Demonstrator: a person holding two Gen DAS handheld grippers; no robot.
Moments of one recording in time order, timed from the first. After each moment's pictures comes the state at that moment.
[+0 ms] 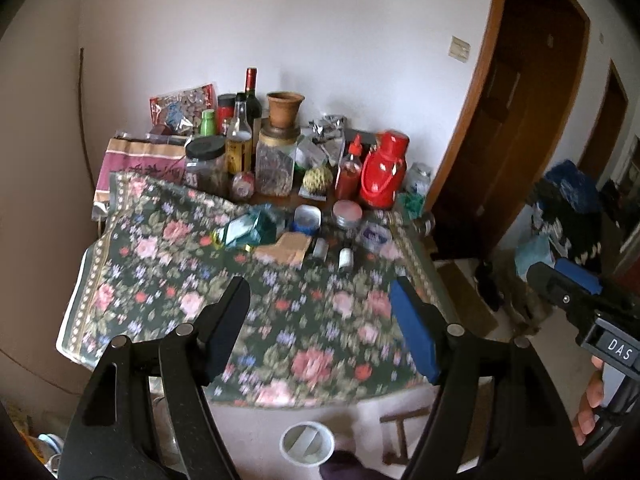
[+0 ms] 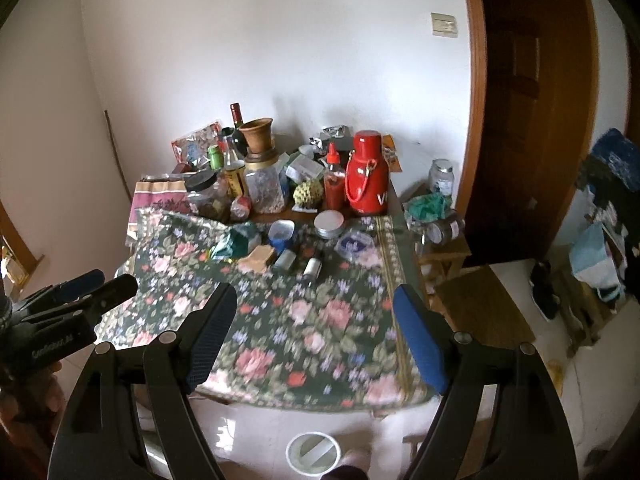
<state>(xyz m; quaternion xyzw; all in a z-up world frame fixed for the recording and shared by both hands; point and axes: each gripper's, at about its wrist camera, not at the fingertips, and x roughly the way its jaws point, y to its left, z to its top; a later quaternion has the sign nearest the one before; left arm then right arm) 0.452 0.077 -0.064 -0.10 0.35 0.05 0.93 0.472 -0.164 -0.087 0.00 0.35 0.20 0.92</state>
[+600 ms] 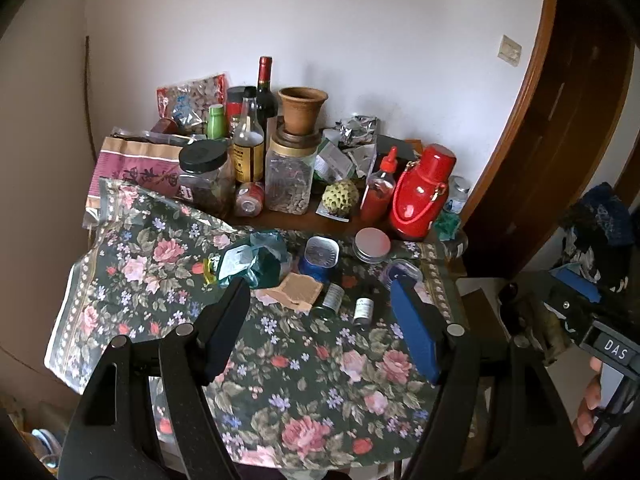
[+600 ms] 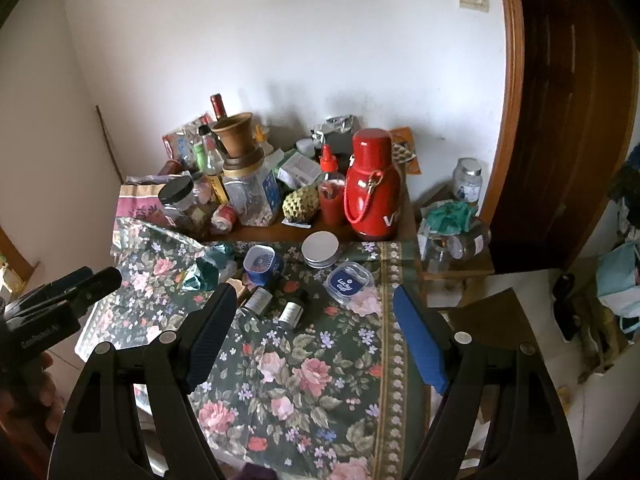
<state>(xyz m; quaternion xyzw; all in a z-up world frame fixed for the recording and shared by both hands) 0.573 0.093 -0.084 -0.12 0.37 0.11 0.91 0.606 -0.155 -0.118 0.01 0.39 0.23 0.89</state>
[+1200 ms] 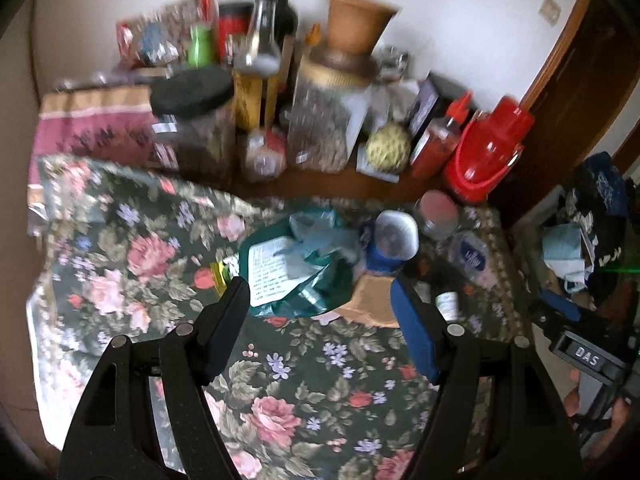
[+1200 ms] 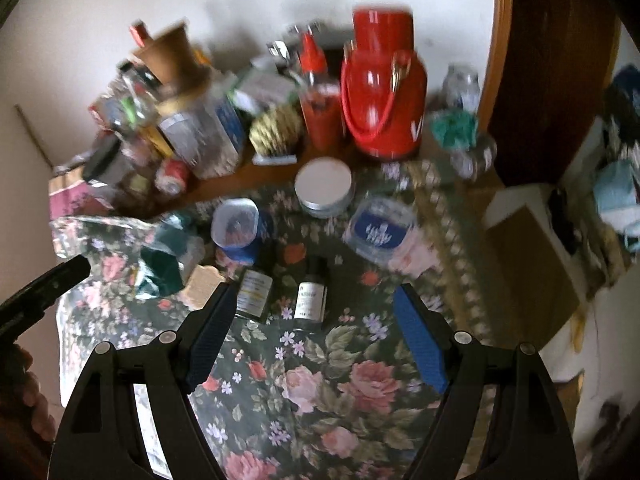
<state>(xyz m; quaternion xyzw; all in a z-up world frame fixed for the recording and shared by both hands) 0.670 0.225 -0.193 -0.13 0.49 0.03 0.86 0.668 -0.062 -0.239 0.05 0.53 0.12 0.84</state>
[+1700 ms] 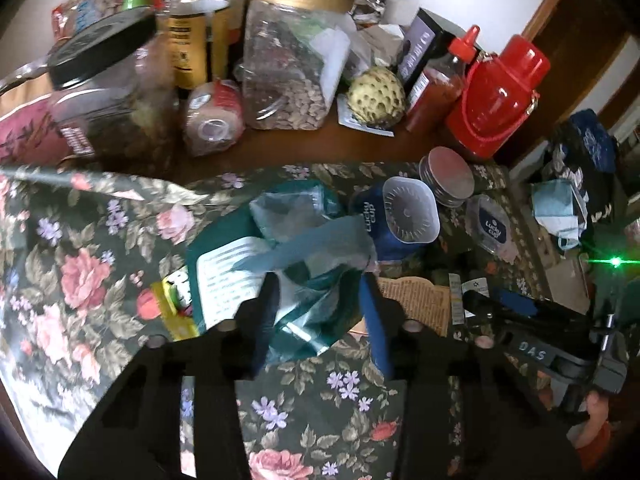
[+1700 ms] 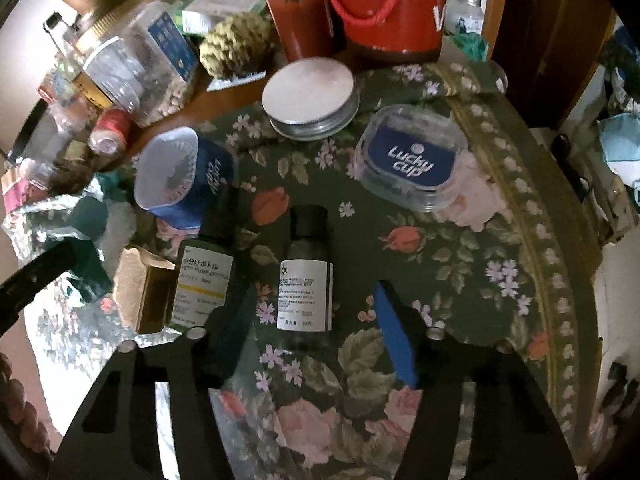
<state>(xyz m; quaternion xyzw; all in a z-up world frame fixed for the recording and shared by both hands) 0.722 0.218 -0.260 -0.10 0.53 -0.04 0.84 0.692 -0.039 -0.325 0.05 0.59 0.10 0.80</state>
